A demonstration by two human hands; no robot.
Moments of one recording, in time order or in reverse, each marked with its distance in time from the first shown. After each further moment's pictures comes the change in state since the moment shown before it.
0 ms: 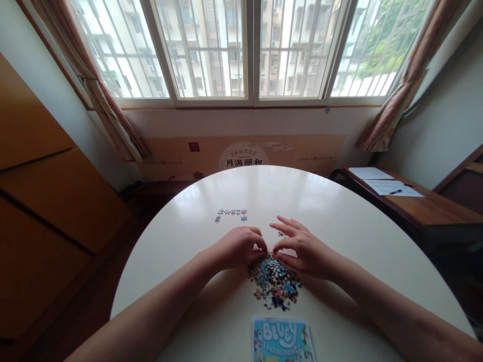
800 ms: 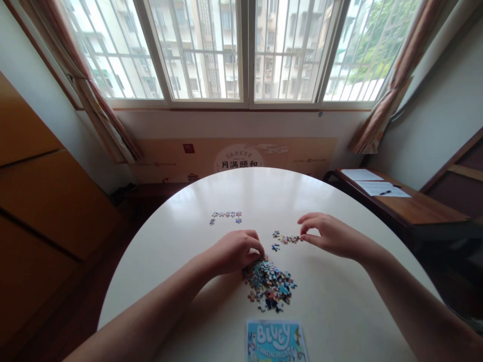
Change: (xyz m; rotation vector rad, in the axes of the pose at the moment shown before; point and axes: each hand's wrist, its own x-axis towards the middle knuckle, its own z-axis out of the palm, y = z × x) left_hand 0.001 0.007 -0.003 -0.009 -0.016 0.000; right_hand -0.023 0.041 -0.063 0.062 -0.055 0.289
